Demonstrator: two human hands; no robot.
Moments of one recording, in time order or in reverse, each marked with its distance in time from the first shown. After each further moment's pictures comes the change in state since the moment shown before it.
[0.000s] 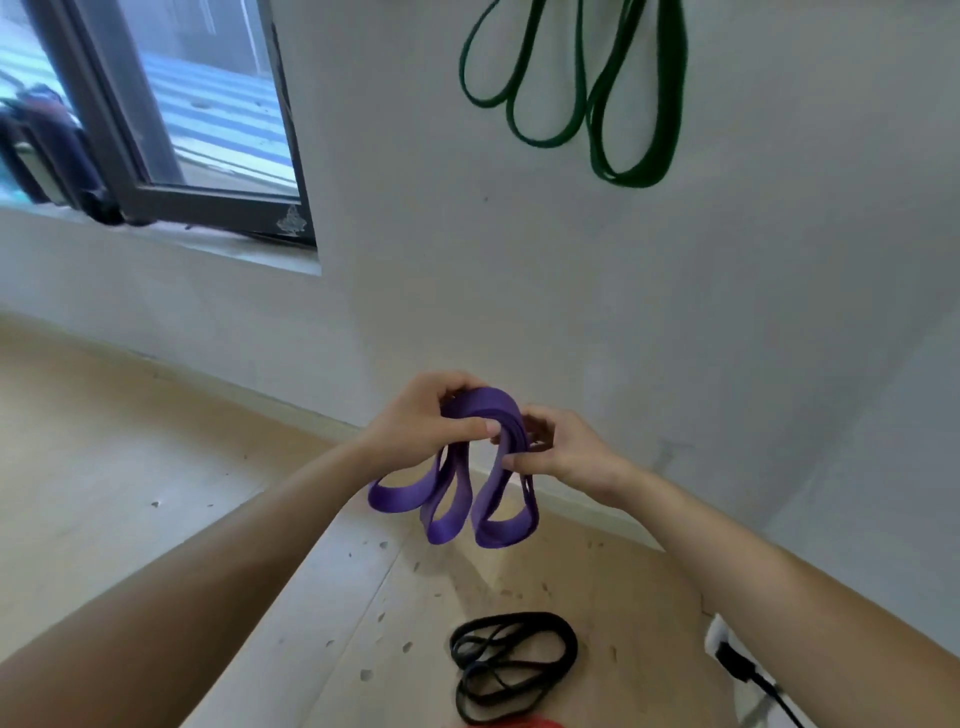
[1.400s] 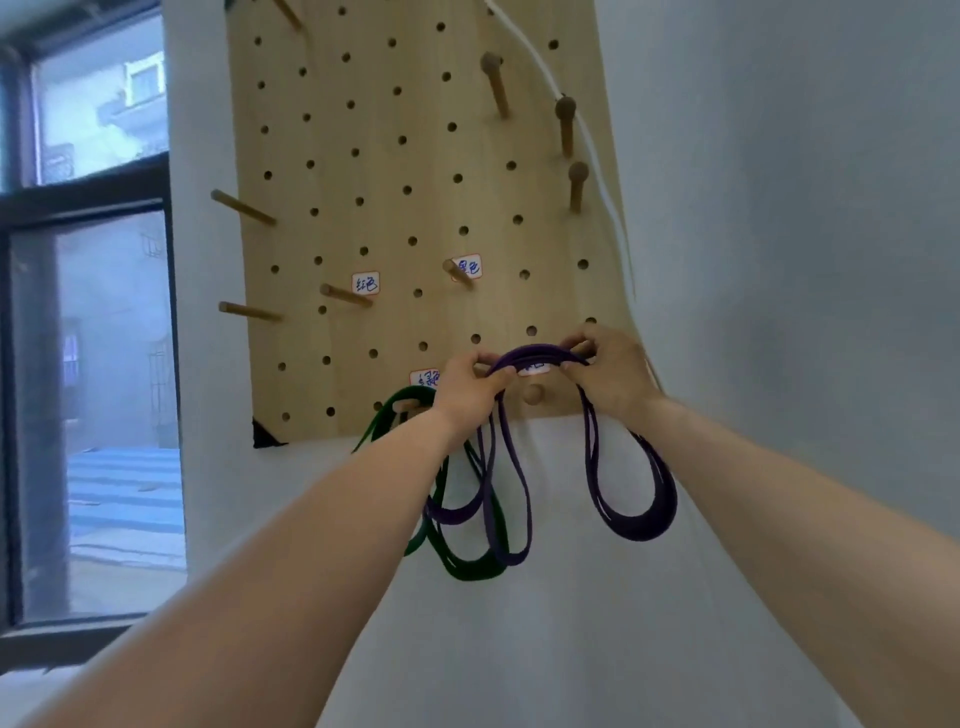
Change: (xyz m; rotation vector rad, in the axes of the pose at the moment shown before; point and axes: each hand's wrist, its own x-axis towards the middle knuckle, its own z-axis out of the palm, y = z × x) left_hand 0.298 0.350 -0.006 0.007 0.350 0.374; right_hand 0.017 -0.316 -0.331 -0.473 1.007 -0.541
